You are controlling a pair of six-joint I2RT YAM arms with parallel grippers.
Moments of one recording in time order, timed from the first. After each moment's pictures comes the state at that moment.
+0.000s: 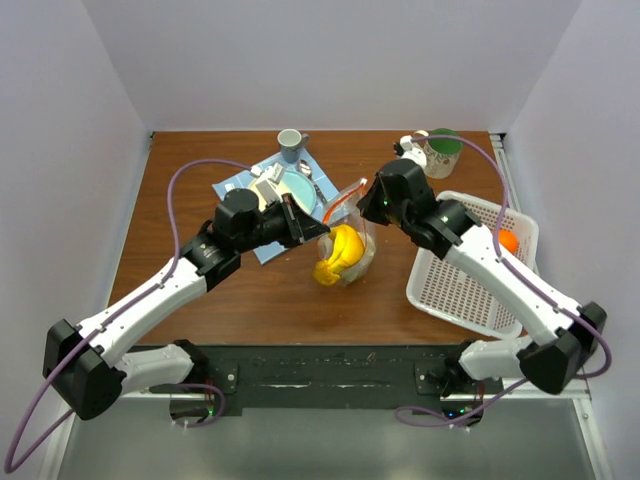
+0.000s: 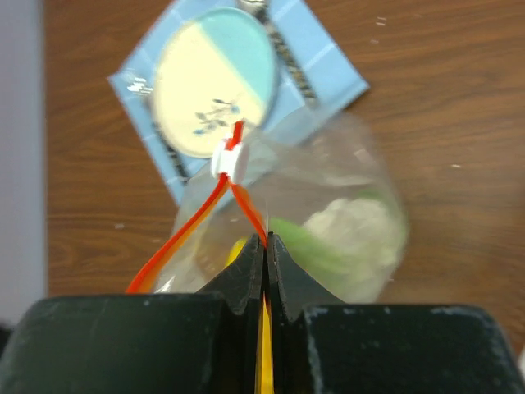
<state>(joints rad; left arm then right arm) -0.66 1.14 0.93 -0.05 0.31 -0.88 0.69 1.30 1.34 -0.62 0.31 0.78</state>
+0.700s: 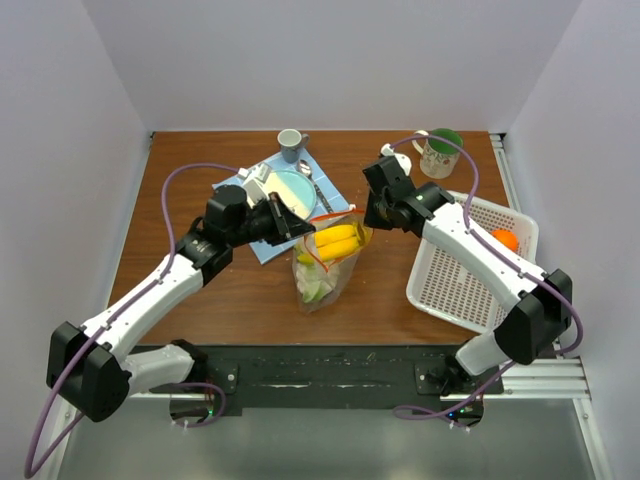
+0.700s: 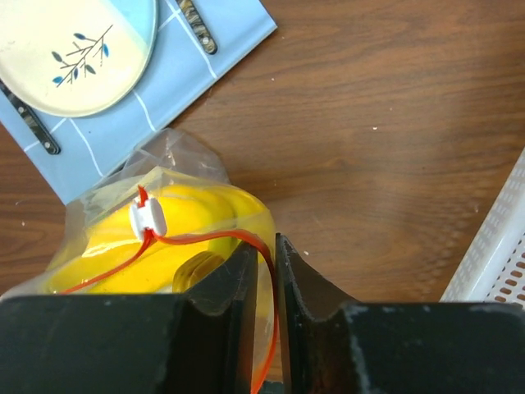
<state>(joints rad) -0.52 1.15 0.89 -0.09 0.40 -0.89 0.63 1.50 1.41 -0.81 0.31 0.66</state>
